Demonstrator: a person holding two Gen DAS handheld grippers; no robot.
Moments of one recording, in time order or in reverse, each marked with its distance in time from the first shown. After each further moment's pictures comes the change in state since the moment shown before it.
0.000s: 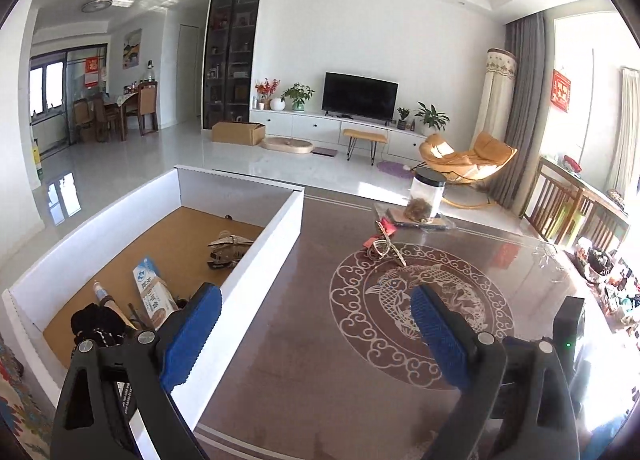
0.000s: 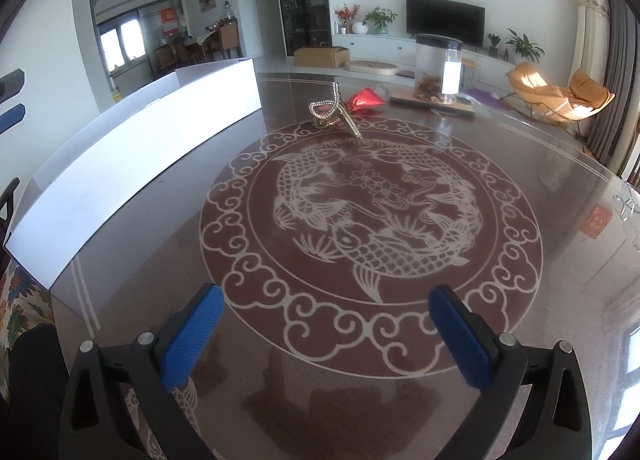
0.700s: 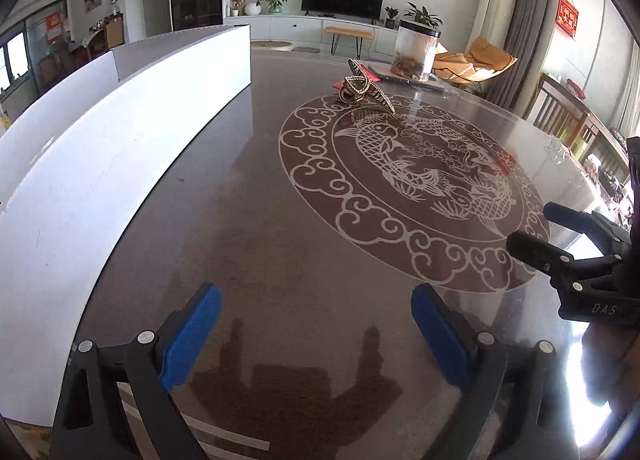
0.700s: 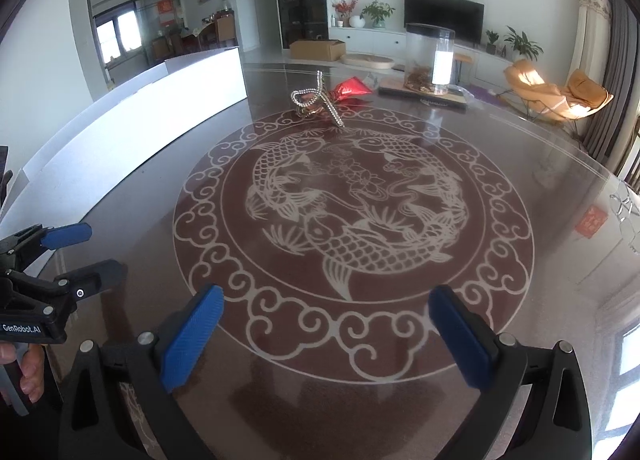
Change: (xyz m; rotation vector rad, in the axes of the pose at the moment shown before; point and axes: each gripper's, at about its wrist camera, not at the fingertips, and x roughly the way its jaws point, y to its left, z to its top) left arm 0.117 -0.043 -0.108 0.036 0.351 -0.011; right arm 0.017 -0.019 0.005 -0.019 0.020 -0.022
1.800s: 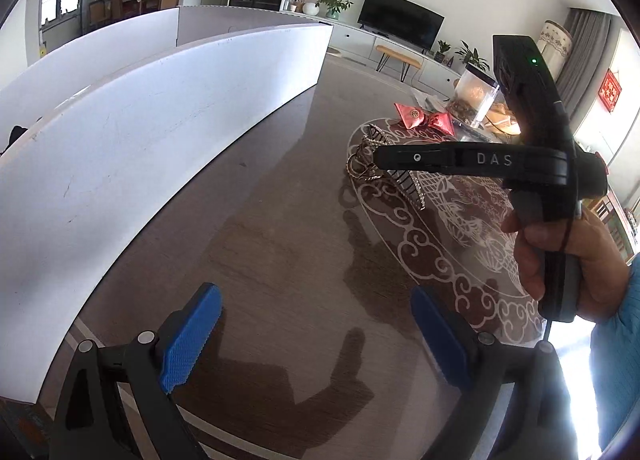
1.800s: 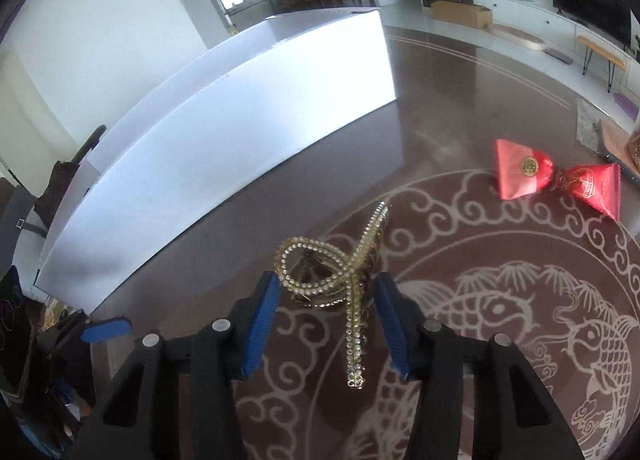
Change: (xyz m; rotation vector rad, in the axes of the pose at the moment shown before) left arm 0.001 0.046 -0.003 -0.232 -0.028 0.015; right arm 0.149 0.081 0.136 -0.221 0.191 0.523
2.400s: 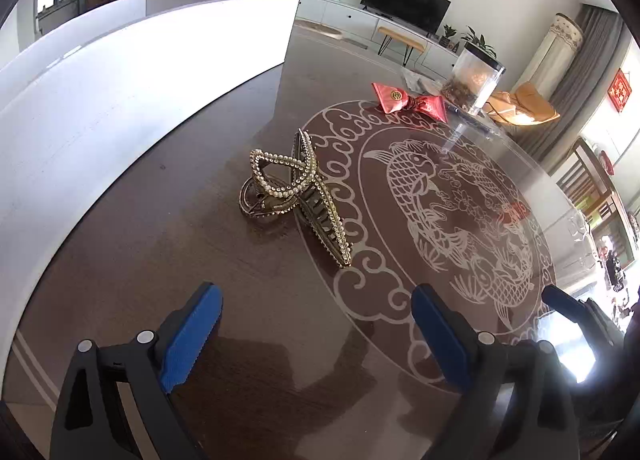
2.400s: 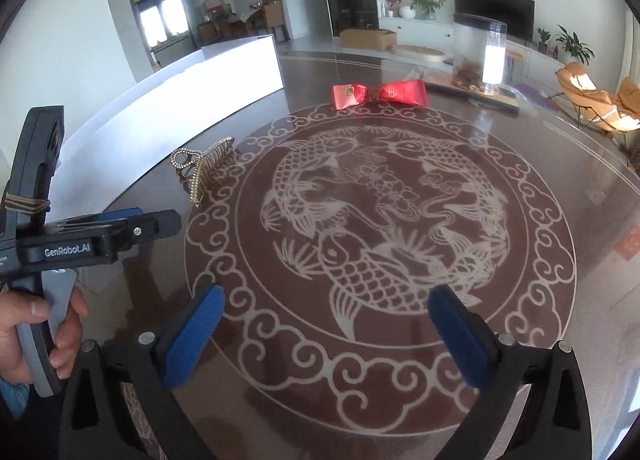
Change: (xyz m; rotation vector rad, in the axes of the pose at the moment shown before) left arm 0.050 -0.055 0.029 -0.030 0.073 0.026; right arm -0.124 -0.005 -0.153 0.147 -0.148 -0.336
